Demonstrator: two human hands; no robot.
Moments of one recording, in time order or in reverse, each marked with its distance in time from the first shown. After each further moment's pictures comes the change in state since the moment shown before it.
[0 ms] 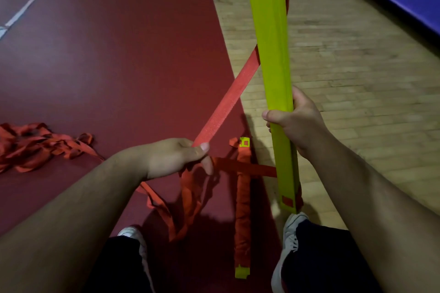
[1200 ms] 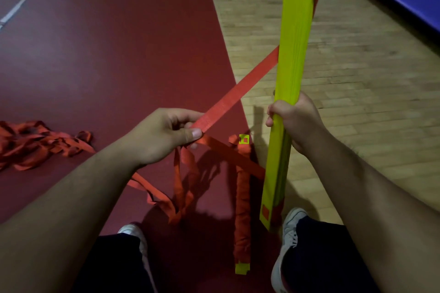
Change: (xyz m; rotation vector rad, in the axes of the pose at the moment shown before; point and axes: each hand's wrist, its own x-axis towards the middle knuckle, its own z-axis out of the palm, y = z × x) left_hand -0.004 0.004 -0.013 -0.233 0.331 0.218; right_hand 0.011 0.013 0.007 0.132 0.099 0.094
